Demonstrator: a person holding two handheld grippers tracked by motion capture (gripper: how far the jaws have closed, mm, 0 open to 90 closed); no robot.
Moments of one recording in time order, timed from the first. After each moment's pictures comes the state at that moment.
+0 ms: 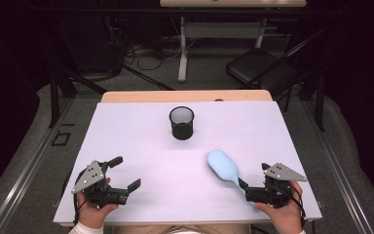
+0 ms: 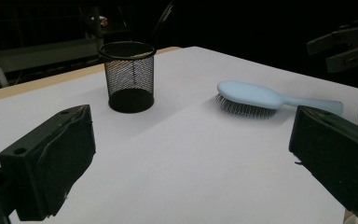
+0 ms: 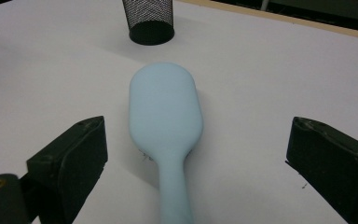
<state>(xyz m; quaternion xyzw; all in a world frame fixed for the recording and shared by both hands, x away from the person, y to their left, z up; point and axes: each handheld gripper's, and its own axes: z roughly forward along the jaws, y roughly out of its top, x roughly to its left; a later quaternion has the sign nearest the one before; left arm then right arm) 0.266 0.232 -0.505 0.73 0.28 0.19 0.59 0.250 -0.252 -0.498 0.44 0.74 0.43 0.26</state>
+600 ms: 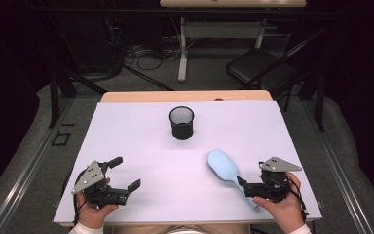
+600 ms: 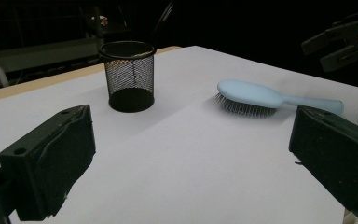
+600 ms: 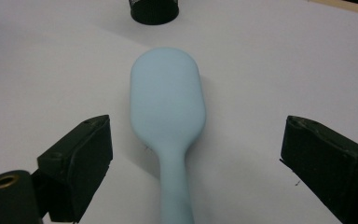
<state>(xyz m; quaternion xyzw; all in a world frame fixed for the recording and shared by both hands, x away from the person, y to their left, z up) 0.265 0.232 -0.505 0.73 0.29 0.19 0.59 0.263 -0.248 -0.488 0.45 0.77 0.39 0.22</state>
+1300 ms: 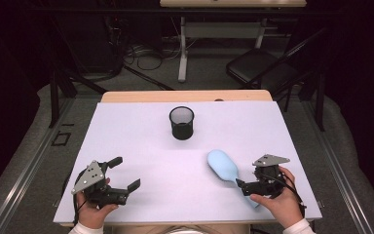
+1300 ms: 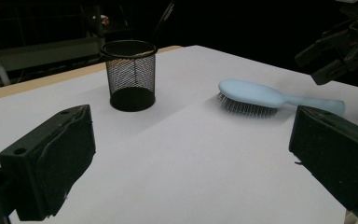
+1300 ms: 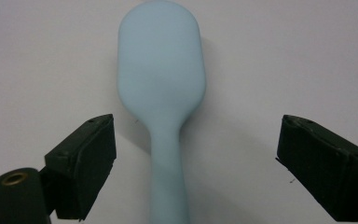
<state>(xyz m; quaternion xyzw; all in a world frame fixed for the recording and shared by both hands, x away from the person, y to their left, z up) 0.266 0.232 -0.506 0.73 0.29 0.19 0.59 0.279 -0.245 -0.497 0.45 0.81 0.32 0.19</state>
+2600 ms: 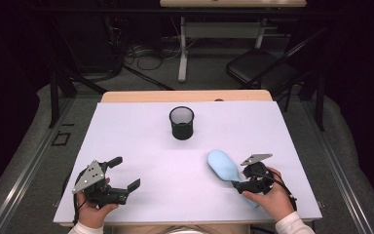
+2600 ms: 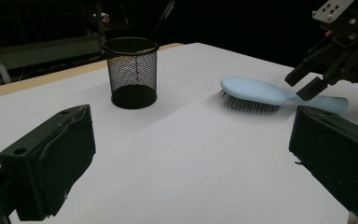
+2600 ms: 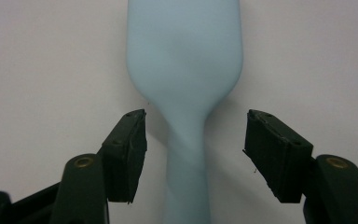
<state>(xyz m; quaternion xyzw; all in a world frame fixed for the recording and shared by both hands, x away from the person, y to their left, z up) 0.267 0.233 -0.507 0.74 0.29 0.19 0.58 0.297 -0.226 -0.517 0.45 0.84 0.27 0.13</state>
